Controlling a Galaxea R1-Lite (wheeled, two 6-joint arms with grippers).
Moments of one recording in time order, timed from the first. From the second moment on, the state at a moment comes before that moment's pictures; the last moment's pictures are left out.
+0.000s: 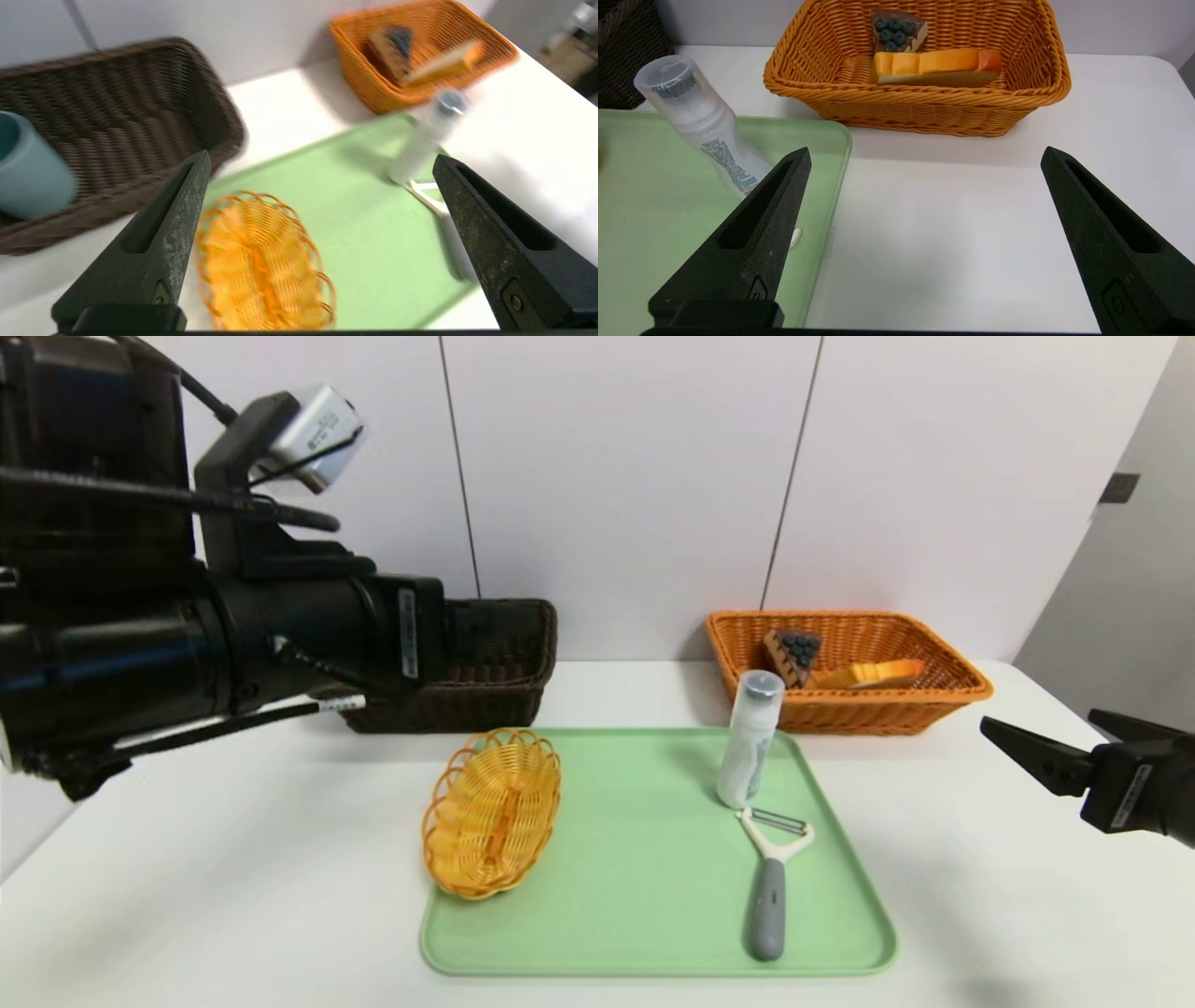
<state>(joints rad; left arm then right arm) -0.68 1.40 -1.08 -0.12 0.10 -0.15 0.05 1.18 -0.40 -0.59 0.06 0.02</state>
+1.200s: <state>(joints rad) -0.97 1.86 -0.93 -0.77 0.16 -0.16 0.05 1.19 -0.39 -0.60 0.05 0.03</state>
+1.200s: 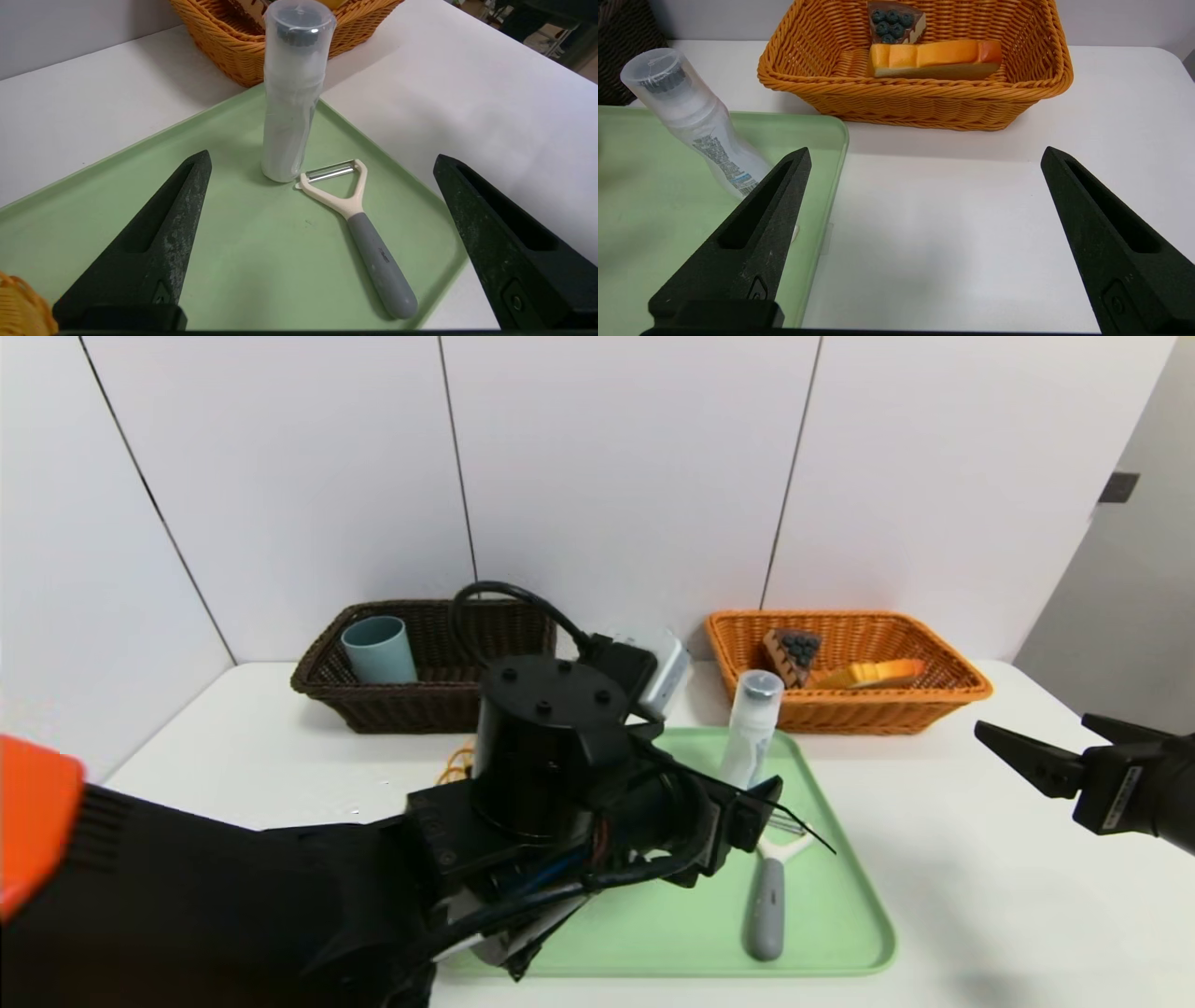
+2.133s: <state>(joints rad) -0.97 2.21 -1.18 -0.90 0.27 -0.14 0.05 1.19 -0.39 -0.60 0.06 0.02</state>
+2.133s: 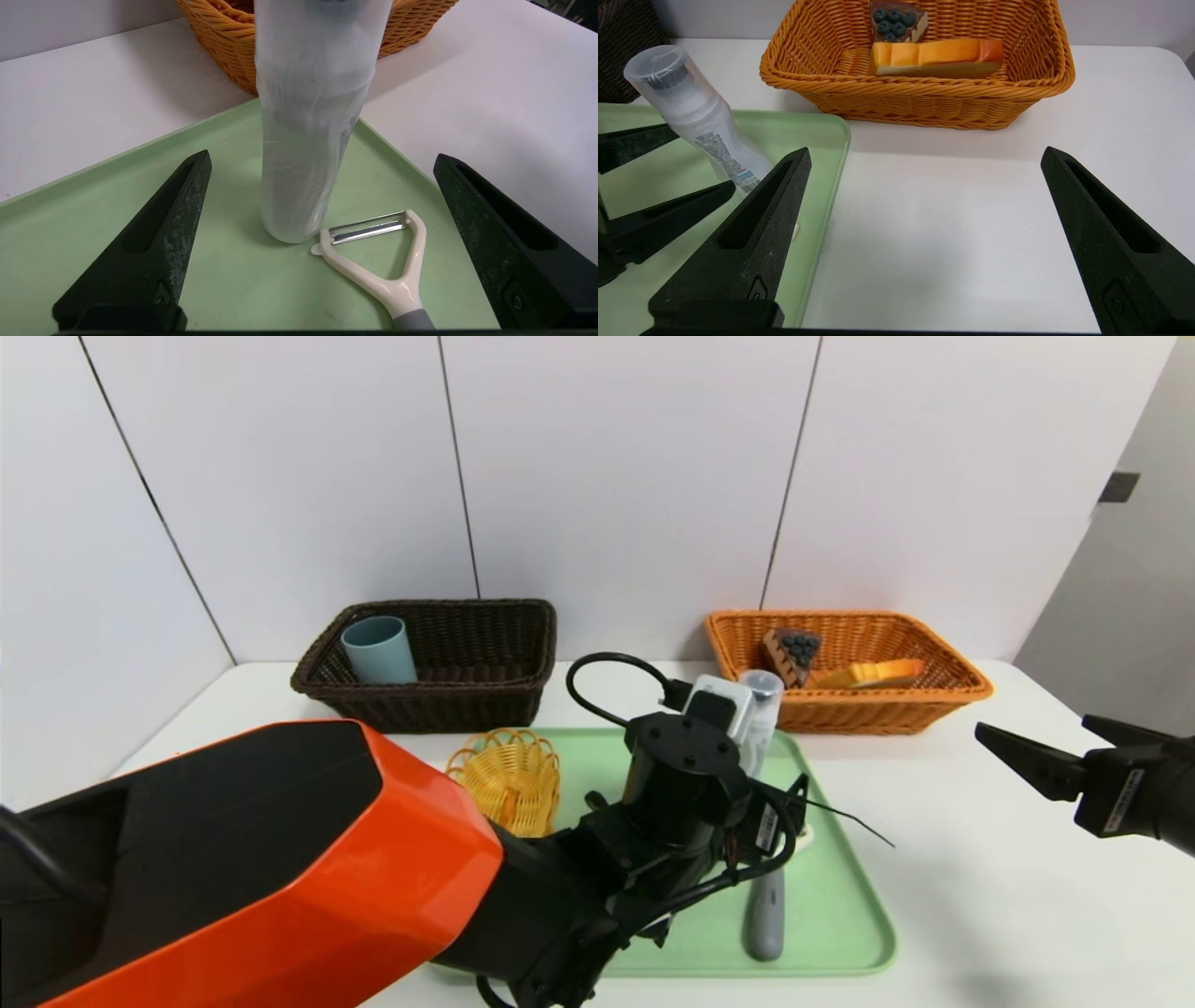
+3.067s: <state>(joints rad) -0.93 2.34 -1.34 -0.90 0.27 -0.10 0.05 1.18 -0.37 -0.60 0.06 0.02</state>
